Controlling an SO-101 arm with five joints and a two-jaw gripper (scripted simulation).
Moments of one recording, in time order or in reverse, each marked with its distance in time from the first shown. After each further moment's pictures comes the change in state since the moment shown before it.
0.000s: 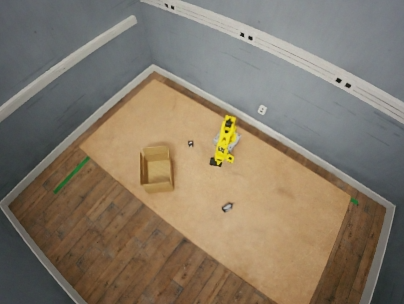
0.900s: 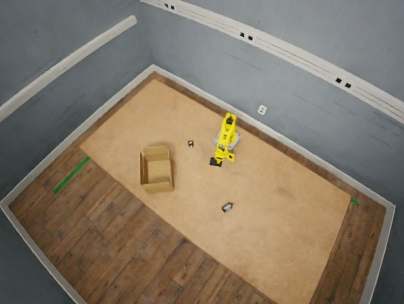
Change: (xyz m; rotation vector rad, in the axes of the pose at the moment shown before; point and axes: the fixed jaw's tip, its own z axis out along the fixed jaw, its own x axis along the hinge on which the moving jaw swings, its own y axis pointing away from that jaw) arm 0.000 0.002 -0.019 0.001 0.000 0.000
